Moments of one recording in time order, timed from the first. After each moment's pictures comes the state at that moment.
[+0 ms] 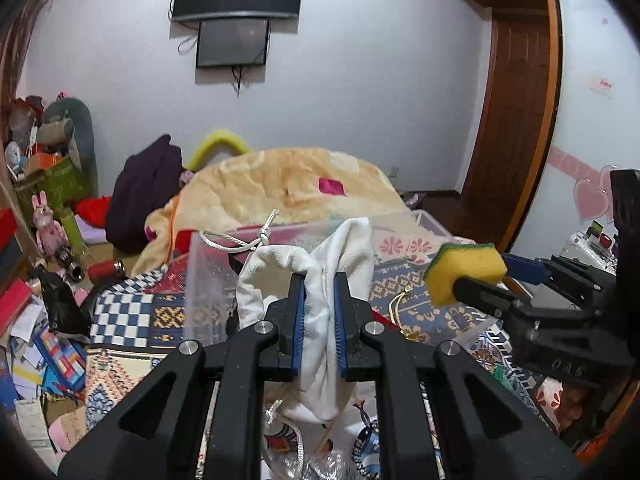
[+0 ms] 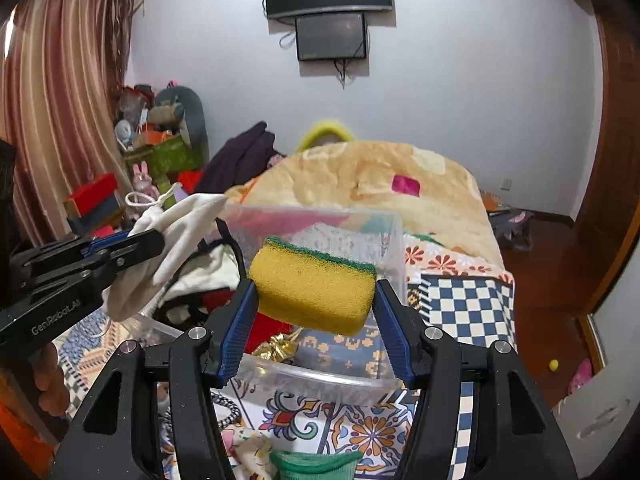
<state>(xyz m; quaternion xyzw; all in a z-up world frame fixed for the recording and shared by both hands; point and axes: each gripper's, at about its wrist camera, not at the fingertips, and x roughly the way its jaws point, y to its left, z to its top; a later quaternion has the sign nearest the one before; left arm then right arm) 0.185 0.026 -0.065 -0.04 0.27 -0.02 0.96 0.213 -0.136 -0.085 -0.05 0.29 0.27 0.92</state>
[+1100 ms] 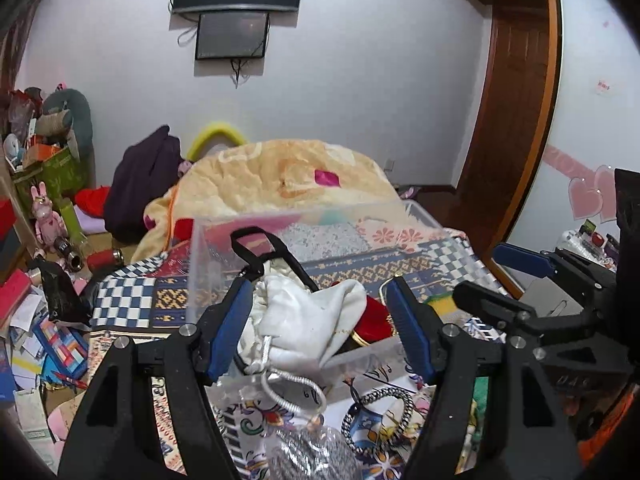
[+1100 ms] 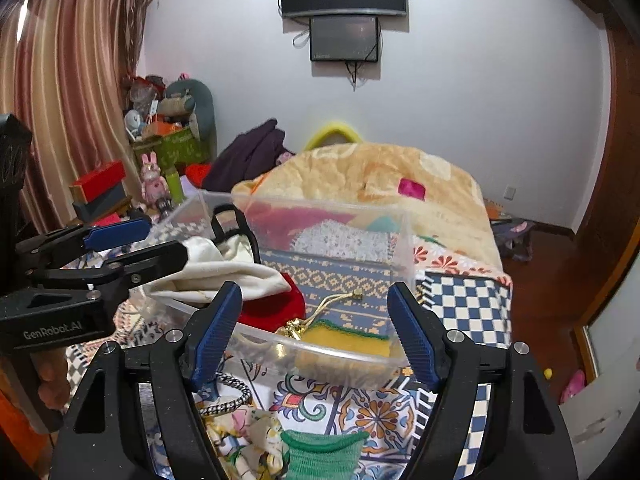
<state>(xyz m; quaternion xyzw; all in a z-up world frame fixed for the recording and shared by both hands) 0.157 0.025 -0.053 -0.05 0.28 -0.03 0.96 0.184 -0.143 -0.068 -0.07 0.27 0.28 0.92</state>
